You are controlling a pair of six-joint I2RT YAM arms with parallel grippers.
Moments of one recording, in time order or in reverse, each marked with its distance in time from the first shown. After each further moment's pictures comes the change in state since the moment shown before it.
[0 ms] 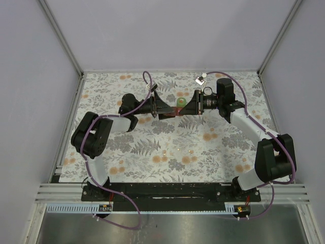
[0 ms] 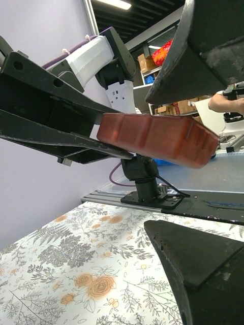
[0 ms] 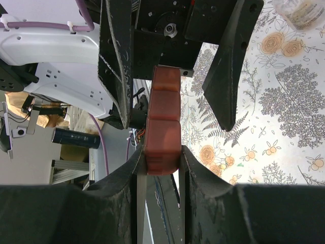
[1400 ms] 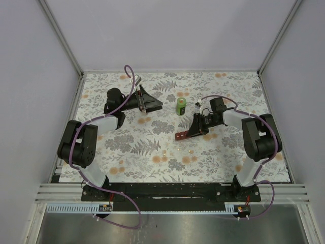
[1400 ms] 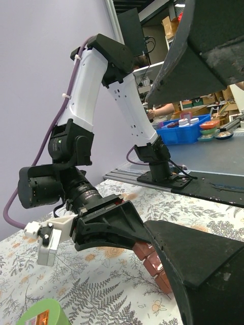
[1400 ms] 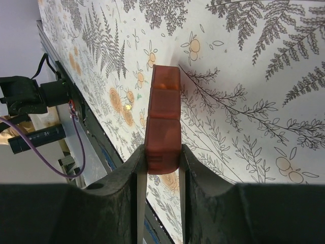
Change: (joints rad) left arm 0.151 -0.180 -0.032 -0.220 0.008 0.168; right arm -0.049 0.272 -0.095 -0.364 0.219 -0.340
